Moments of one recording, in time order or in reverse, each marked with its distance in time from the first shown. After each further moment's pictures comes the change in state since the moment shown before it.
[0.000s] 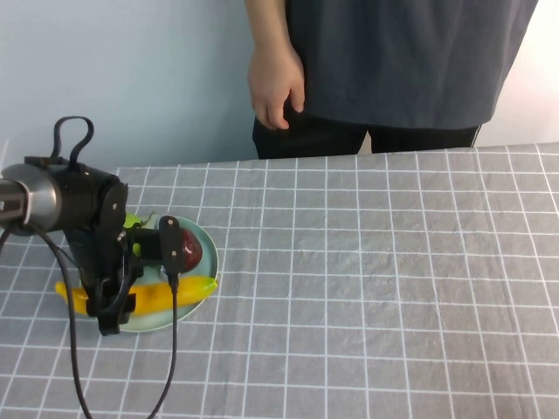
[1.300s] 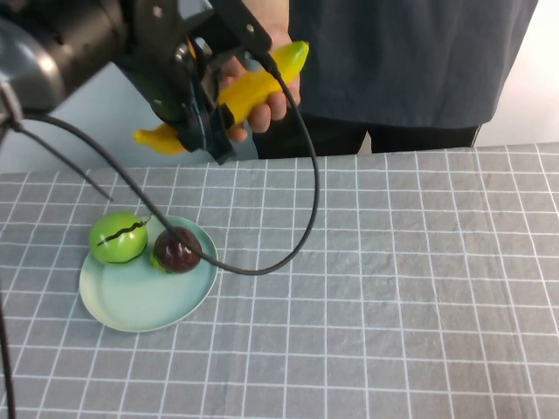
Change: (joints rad) right arm 0.000 0.000 0.000 0.000 0.000 0.000; left arm -0.252 -0.195 -0.562 -0.059 0.296 -0.500
